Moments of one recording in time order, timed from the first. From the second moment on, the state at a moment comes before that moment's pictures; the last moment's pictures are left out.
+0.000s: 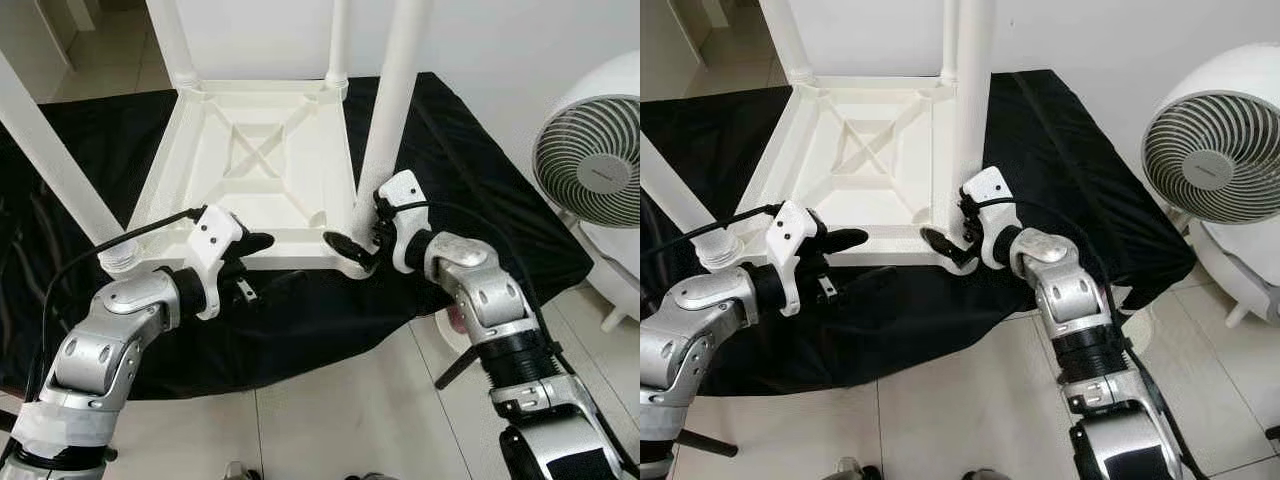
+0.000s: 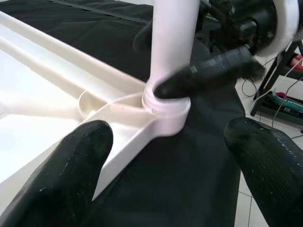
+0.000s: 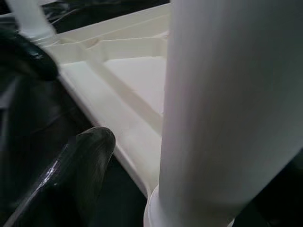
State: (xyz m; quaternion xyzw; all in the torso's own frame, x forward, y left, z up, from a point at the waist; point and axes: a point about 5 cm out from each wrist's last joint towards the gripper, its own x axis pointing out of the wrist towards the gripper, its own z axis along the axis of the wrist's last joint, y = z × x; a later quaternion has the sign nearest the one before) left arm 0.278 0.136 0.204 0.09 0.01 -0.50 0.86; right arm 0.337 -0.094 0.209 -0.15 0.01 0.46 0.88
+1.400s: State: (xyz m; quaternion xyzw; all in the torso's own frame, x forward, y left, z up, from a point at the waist) left arm 0.270 0.145 0.208 0.12 0.02 -0.50 0.86; right arm 0.345 -0.069 0.185 -0.09 0.01 0.29 0.95
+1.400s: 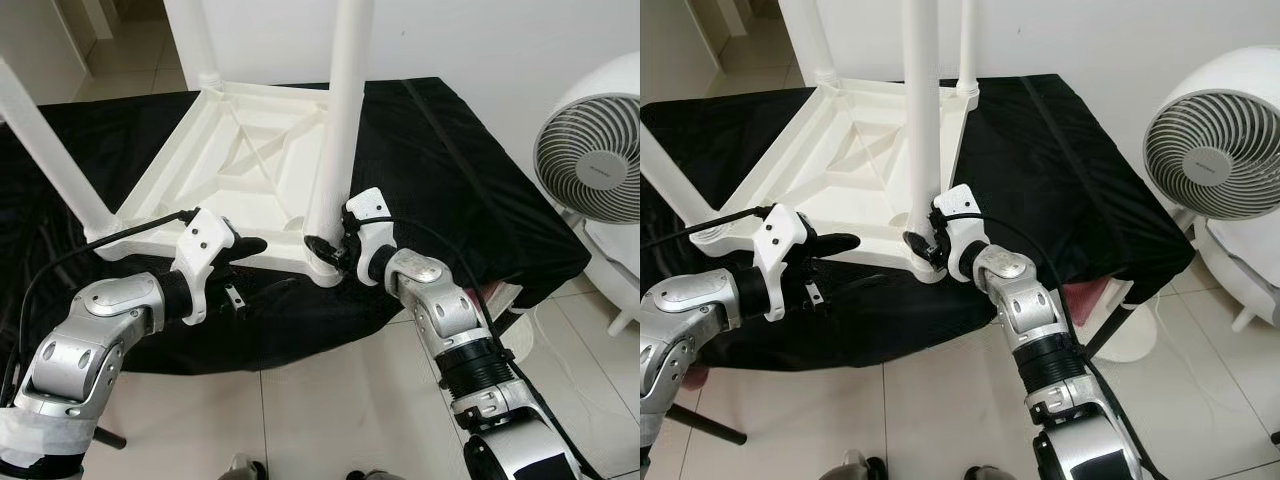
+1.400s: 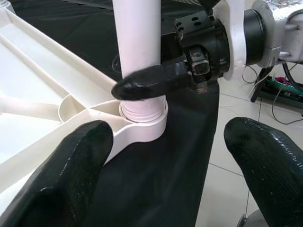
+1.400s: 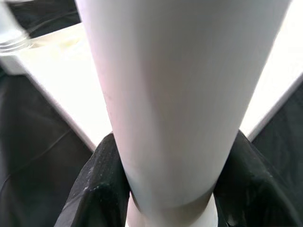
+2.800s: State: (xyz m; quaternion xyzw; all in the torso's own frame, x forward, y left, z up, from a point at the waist) left arm 0.275 0.134 0.213 0.11 0.00 -0.51 0.85; right arm 0.330 -0.075 0.211 -0.20 -0.04 0.45 0.87
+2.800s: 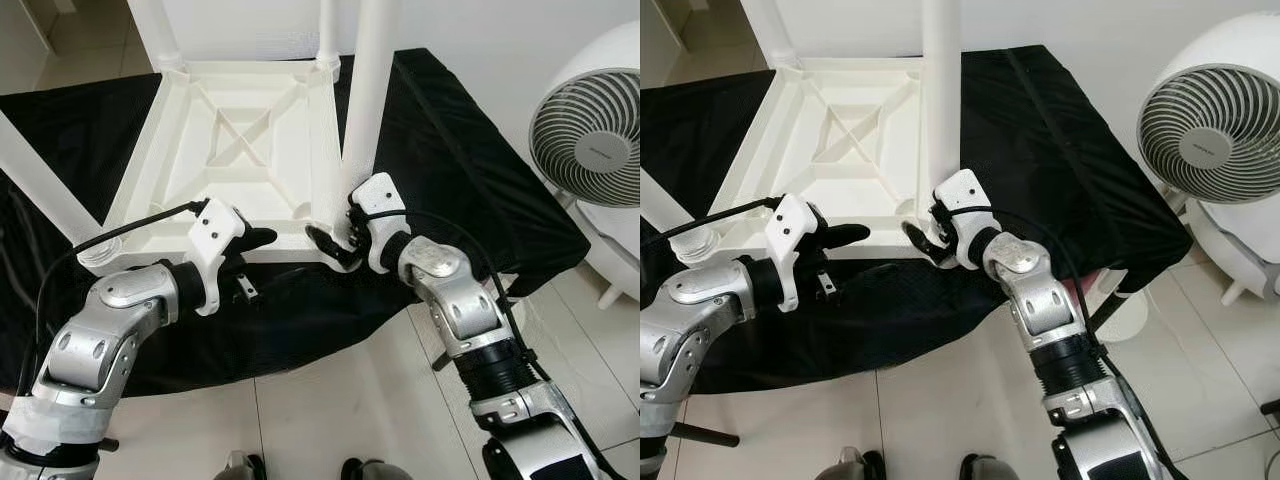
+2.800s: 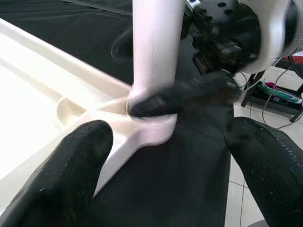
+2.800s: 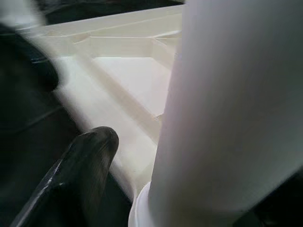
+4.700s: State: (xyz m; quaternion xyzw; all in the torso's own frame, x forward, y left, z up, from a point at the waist) left arm 0.273 0.136 0.209 0.10 0.01 -0.51 0.85; right arm 0.346 -0.102 0.211 0.01 -0.04 -0.09 0.99
